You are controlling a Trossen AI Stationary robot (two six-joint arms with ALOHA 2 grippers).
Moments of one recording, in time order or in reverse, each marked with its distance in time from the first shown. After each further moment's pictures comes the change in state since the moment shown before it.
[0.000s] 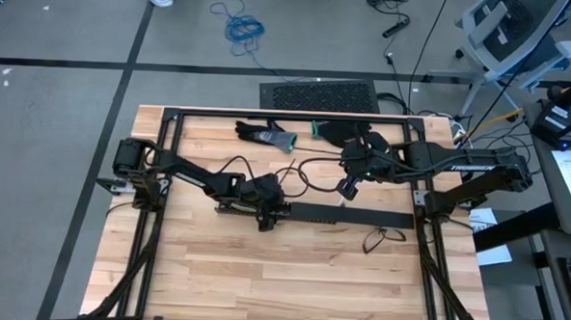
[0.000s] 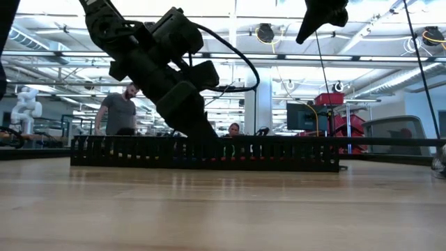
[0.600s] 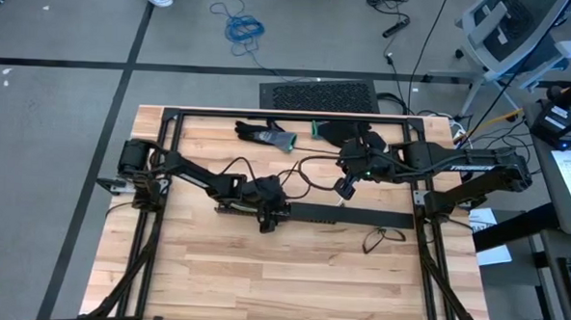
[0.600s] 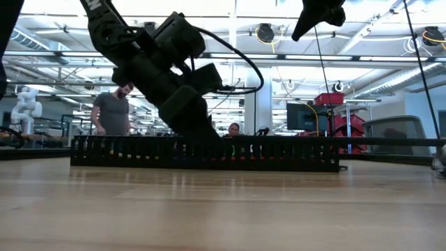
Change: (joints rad) left arm 0.000 0.041 0.001 0.064 0.035 0.025; right arm 0.000 0.000 0.000 0.046 -0.004 0.007
